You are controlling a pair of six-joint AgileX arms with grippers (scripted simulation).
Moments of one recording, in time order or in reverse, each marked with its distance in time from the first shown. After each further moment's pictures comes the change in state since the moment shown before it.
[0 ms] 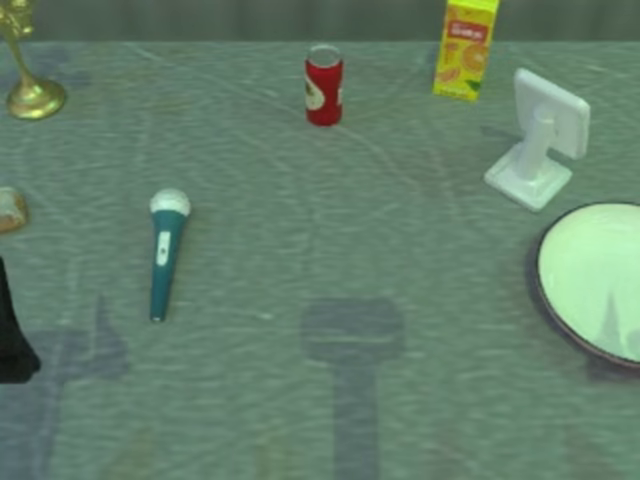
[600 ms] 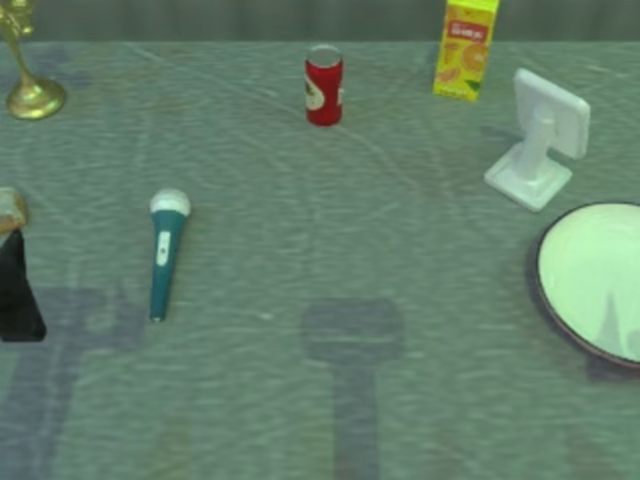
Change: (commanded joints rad) left arm -0.070 0.375 0.305 -0.205 -0.005 -0.064; right arm 0.000 0.000 0.000 0.000 0.000 0.000
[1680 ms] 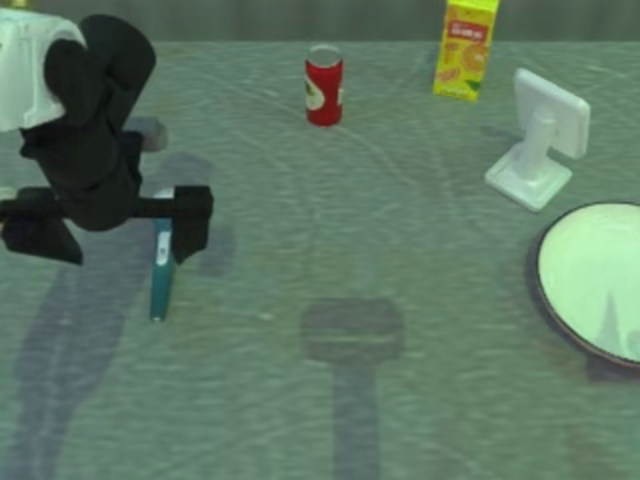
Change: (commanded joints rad) left arm -0.230 1.455 0.986 -0.715 -0.019 -0.206; right arm 0.000 0.000 0.000 0.000 0.000 0.000
